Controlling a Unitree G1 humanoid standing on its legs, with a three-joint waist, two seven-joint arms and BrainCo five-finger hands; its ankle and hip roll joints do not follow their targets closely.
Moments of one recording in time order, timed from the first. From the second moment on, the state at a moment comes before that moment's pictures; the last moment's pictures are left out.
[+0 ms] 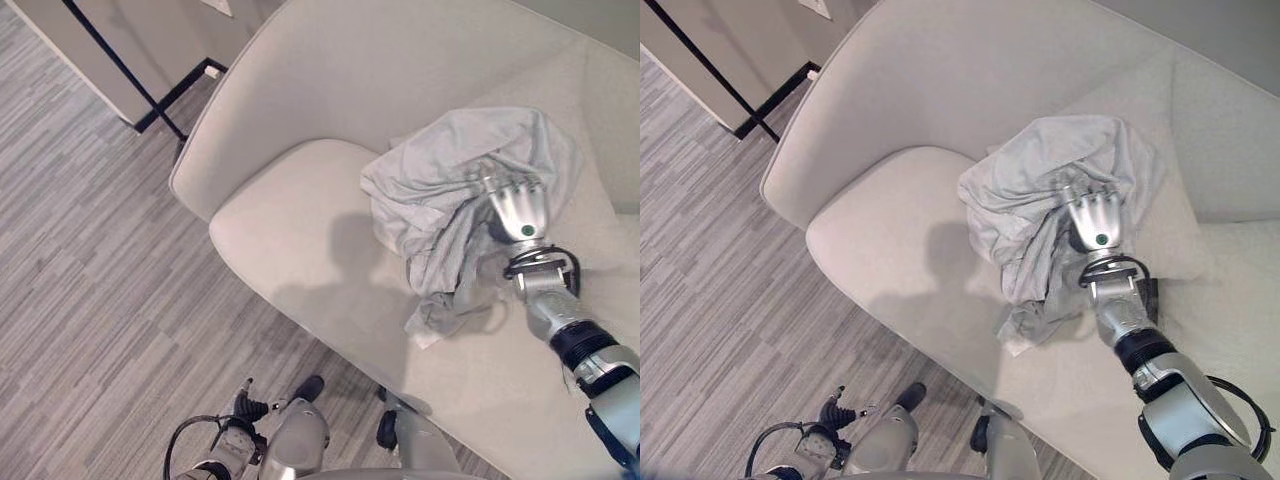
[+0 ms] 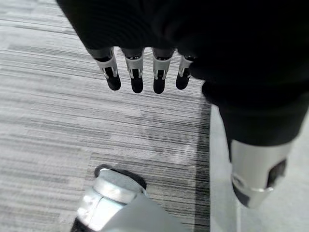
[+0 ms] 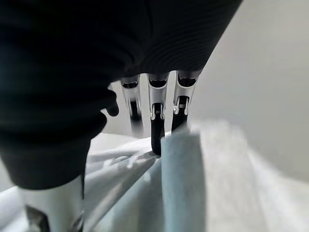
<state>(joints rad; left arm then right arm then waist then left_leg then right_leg) -0.13 0.23 -0.44 1.22 0.02 -0.18 0.35 -0.58 -0.76 0.47 0.53 -0.97 0.29 -0.83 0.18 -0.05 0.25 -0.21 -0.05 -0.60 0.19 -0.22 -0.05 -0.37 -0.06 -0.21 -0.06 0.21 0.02</state>
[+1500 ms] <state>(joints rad) -0.06 0.28 -0.39 1.13 0.10 -0.17 0.32 -0.77 -0.87 0.49 0.41 -0.83 0.19 -0.69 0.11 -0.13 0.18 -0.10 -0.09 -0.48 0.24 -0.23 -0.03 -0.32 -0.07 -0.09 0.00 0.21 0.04</state>
